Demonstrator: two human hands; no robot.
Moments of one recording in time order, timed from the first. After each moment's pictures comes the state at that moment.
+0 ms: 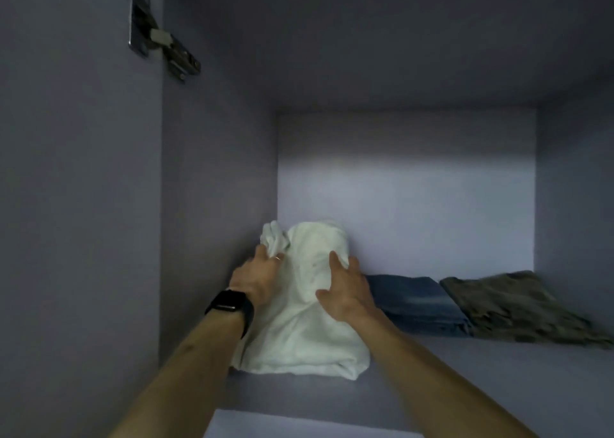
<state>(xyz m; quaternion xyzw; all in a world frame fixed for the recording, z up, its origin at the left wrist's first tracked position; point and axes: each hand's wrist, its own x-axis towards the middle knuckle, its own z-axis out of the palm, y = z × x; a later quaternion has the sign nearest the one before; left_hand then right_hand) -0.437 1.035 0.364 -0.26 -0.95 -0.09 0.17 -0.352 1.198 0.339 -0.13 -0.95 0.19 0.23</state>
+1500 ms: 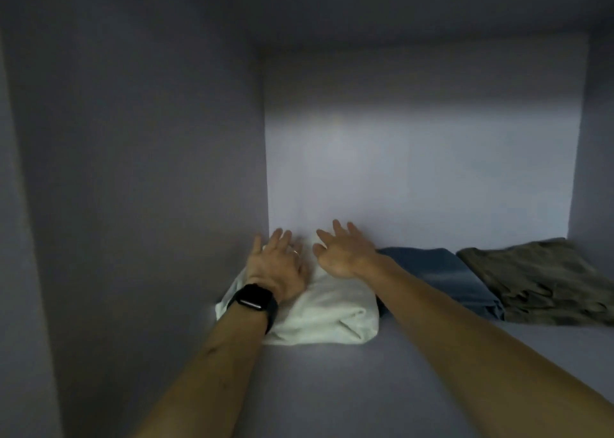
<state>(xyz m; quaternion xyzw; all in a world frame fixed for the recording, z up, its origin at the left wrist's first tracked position) -0.520 1.109 0.312 -0.28 -0.94 0.04 0.21 -0.455 1.246 0.349 -0.11 -0.99 0.07 0.07</state>
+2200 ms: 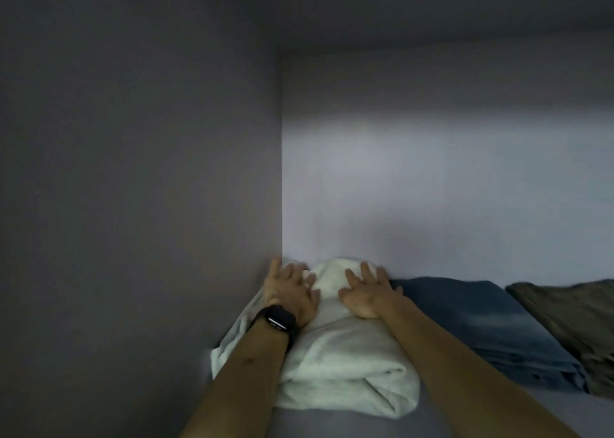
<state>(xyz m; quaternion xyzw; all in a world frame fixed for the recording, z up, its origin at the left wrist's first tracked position) -0.612 1.135 0.301 -0.25 -0.94 0.15 0.19 -0.549 1.300 0.315 -0.16 -0.98 0.08 0.00</state>
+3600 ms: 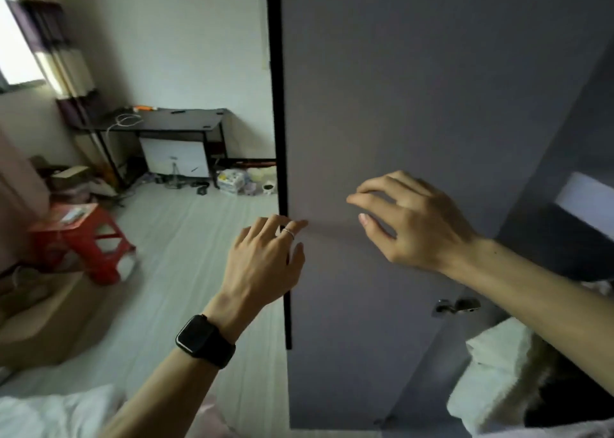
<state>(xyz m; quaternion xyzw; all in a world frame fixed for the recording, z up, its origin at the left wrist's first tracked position) 0.024 0.823 0.135 0.30 -0.90 0.04 0.33 -0.171 0.971 0.217 0.69 -0.60 0.20 0.34</state>
